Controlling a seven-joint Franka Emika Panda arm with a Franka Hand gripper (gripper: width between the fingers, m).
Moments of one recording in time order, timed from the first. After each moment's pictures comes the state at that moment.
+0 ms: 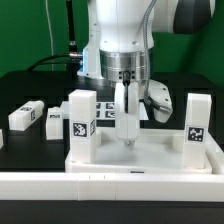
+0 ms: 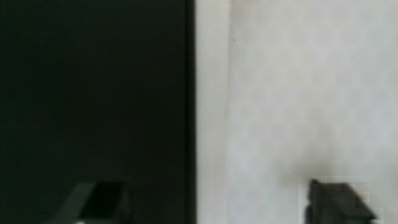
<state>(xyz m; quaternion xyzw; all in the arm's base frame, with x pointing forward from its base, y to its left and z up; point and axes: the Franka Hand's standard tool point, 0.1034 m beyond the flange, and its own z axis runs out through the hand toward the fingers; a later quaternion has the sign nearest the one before) 0.502 0.016 0.011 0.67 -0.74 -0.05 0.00</state>
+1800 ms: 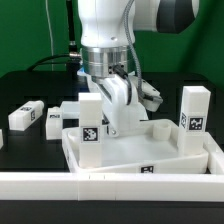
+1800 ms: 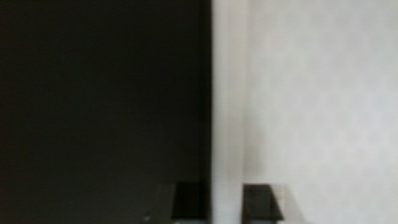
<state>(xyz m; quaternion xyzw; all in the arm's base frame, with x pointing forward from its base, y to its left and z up) 0.491 -0.018 0.015 0.81 -0.58 -0.04 0.00</state>
